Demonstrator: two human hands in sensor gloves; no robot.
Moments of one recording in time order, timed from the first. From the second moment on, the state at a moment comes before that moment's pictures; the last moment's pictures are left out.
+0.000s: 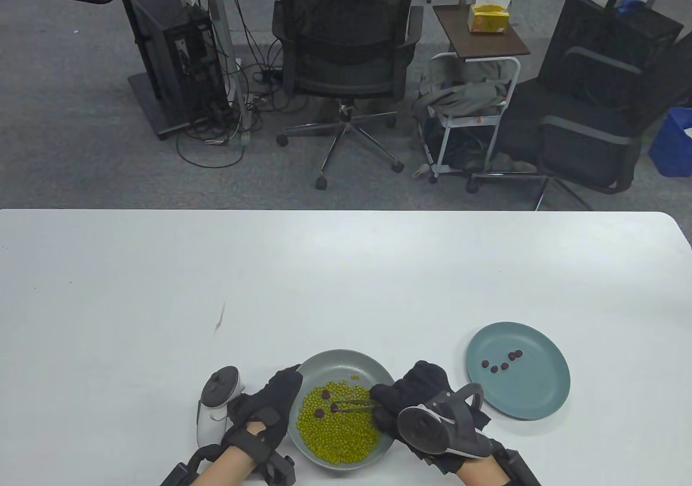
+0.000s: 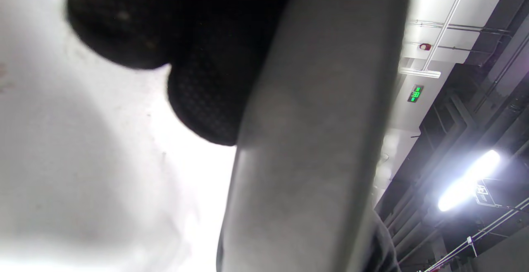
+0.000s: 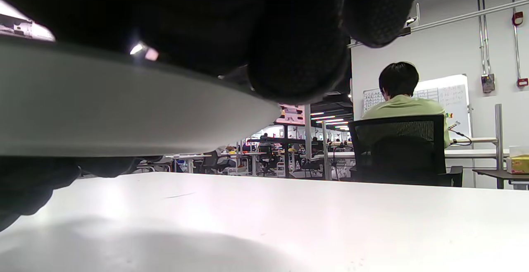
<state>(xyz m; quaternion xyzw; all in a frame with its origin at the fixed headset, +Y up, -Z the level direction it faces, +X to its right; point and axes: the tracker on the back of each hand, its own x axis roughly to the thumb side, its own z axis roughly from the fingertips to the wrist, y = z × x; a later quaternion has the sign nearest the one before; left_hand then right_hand) -0.182 -0.804 -0.296 -0.24 -0.08 0.71 0.66 0.101 -0.703 -0.266 0.27 -0.16 0.94 0.09</state>
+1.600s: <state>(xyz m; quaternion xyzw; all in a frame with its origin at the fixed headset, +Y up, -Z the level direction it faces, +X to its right) -0.180 -0.806 -0.294 -0.26 -0.06 0.71 0.66 0.302 -0.698 -0.332 -0.13 -0.08 0.99 0.06</state>
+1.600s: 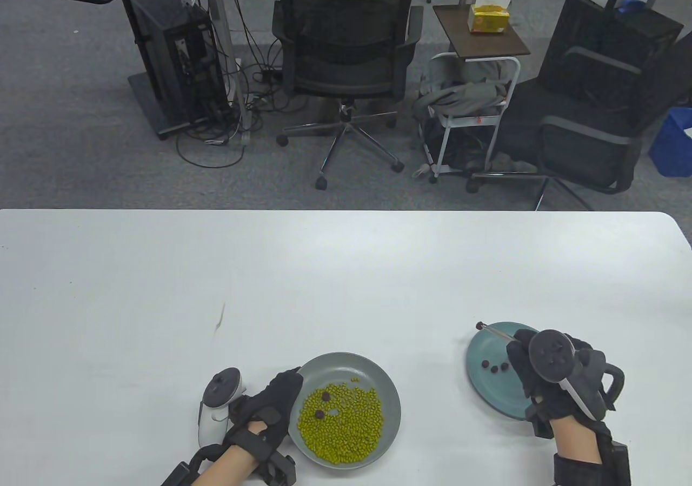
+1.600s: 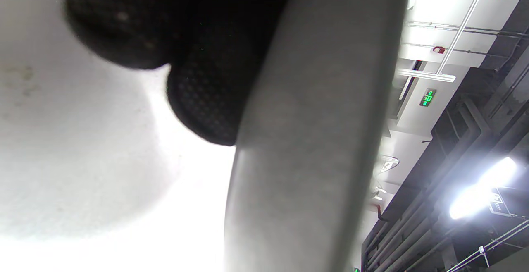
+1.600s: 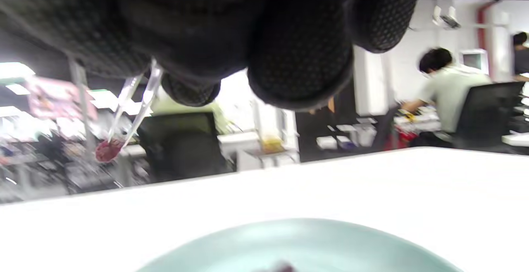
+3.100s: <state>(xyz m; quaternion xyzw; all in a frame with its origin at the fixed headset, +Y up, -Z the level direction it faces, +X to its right) -0.174 -0.807 -0.291 -0.27 -0.07 0.71 0.65 0.090 -0.699 -0.262 0.26 -0.20 0.94 0.05</state>
